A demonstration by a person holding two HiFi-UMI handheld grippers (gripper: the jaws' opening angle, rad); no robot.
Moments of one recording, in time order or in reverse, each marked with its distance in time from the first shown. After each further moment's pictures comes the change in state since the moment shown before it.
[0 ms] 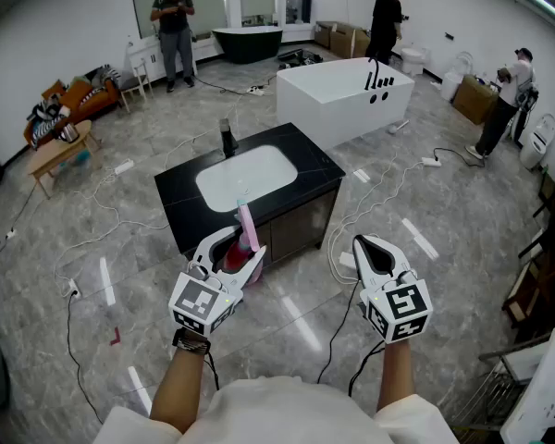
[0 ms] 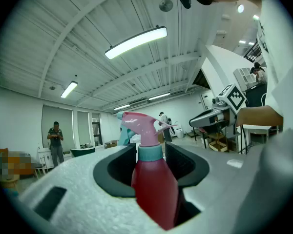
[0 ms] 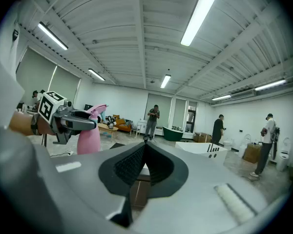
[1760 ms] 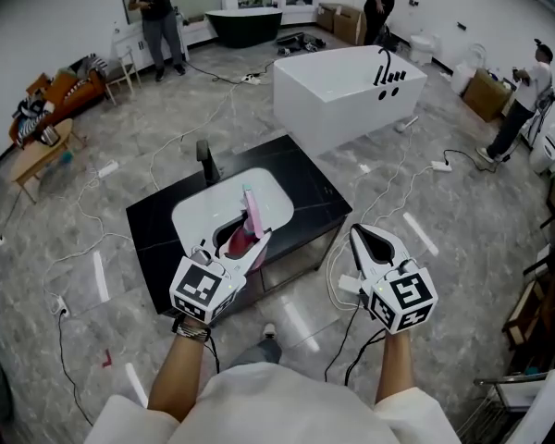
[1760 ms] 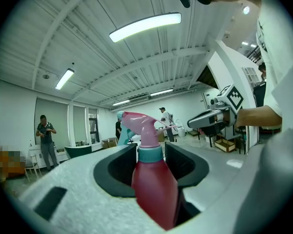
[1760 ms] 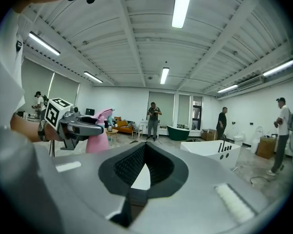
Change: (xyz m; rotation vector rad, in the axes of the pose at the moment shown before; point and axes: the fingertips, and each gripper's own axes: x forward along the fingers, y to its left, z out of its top) left arm 0.263 0.195 -0.048 -0.016 0.018 -0.037; right arm 0.275 -0.170 -0.005 0.061 -0.010 0.083
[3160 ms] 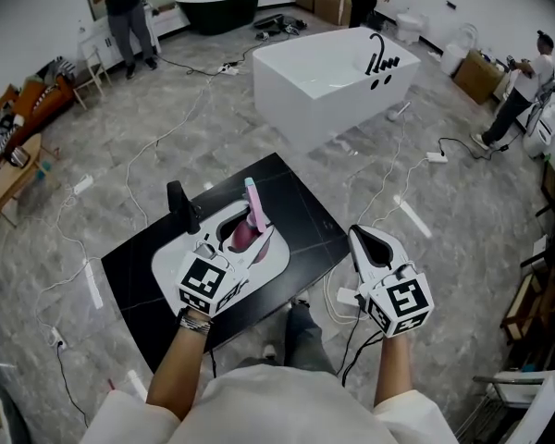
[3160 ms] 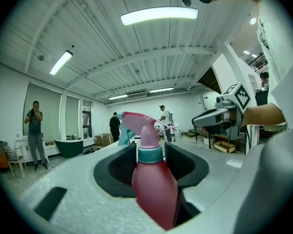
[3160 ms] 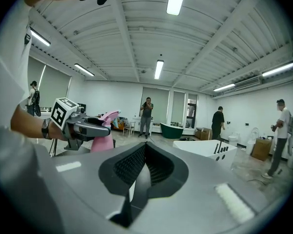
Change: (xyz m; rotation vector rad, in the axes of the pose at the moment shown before) left arm 0.193 0.165 -0.060 -0.063 0.021 -0.085; right arm 0.190 -0.129 -0.013 -0.008 0.036 -0.074
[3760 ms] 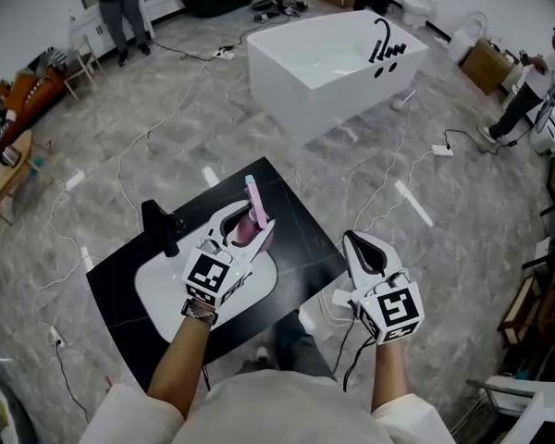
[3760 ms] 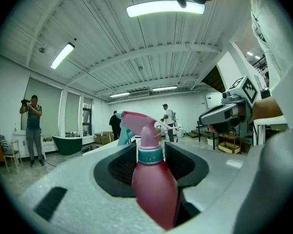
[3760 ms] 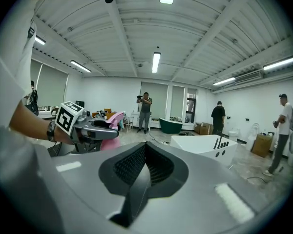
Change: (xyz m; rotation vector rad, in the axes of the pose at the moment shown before) left arm 0.128 0.058 -0.045 -0.033 -0.003 0.007; right arm 0.079 -0.084 -0.037 0.013 0.063 0.006
